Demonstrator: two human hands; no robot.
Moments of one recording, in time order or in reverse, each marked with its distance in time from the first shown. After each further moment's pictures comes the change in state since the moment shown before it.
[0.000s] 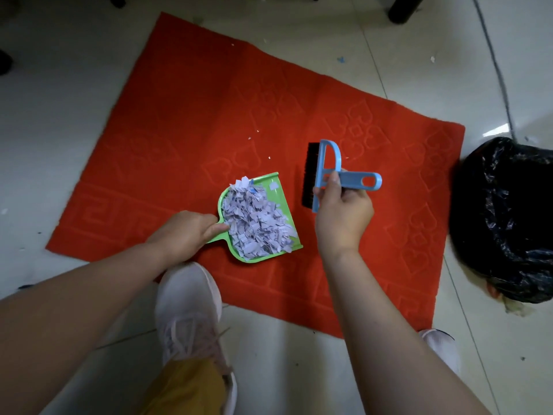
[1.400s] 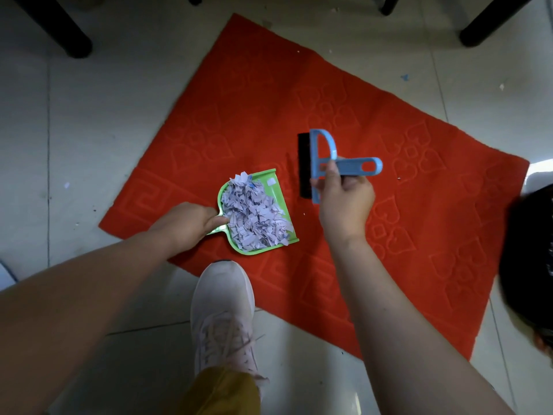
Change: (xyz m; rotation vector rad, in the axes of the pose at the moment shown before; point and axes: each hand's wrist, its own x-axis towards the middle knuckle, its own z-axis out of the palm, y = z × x) left_hand -0.025 -0.069 -0.017 0.035 -0.008 -0.172; right_hand -0.014 -0.026 0.071 -0.048 -0.261 -0.097
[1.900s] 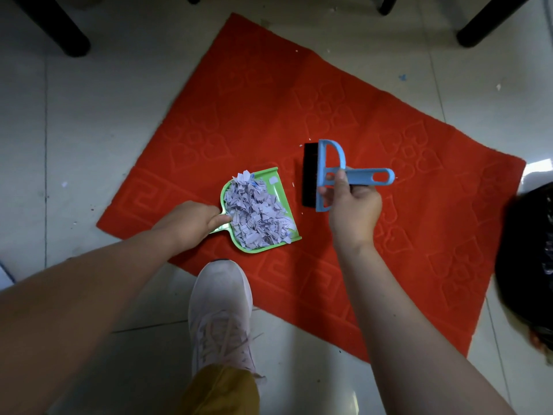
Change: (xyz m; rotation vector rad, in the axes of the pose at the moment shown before) left_hand 0.005 0.004 0.004 -0.033 0.017 0.018; right_hand -0.003 0.005 -0.015 0.172 -0.003 0.124
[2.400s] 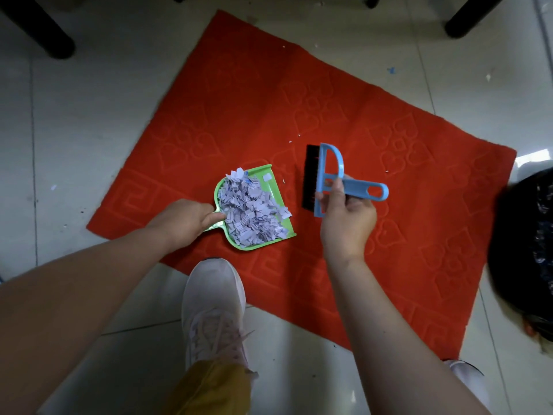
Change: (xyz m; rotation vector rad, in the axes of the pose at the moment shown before) left_hand 0.003 0.008 -0.002 0.059 0.002 -0.001; right_hand -0.014 0.015 -0.012 -0.004 0.106 -0.053
